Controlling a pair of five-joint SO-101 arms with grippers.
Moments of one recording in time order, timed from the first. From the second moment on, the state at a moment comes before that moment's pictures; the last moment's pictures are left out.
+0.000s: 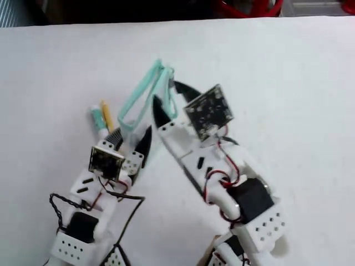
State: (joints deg) left arm 14.9 -103.2 97.1 26.0 -4.4; right arm -34.0 -58.4 38.5 40.5 7.3
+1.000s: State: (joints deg) left arm 23.9 -102.5 95.7 21.6 -4.5; right arm -7.6 -71.1 89.5 11.3 7.4
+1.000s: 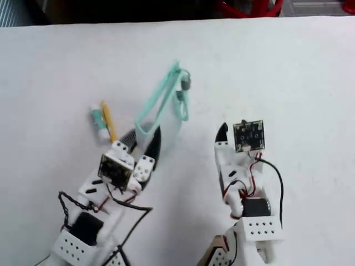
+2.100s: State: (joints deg) left arm 30.9 -51.1 68.7 2.1 -4.2; right arm 2.9 -71.1 89.5 9.6 7.4
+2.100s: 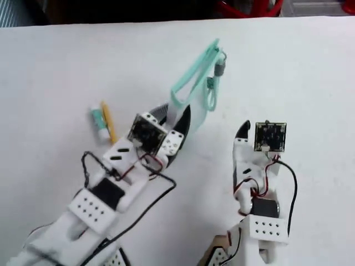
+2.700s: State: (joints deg) left arm 30.1 -39.3 61.1 0.4 -4.2; right arm 2.5 -71.1 89.5 9.6 7.4
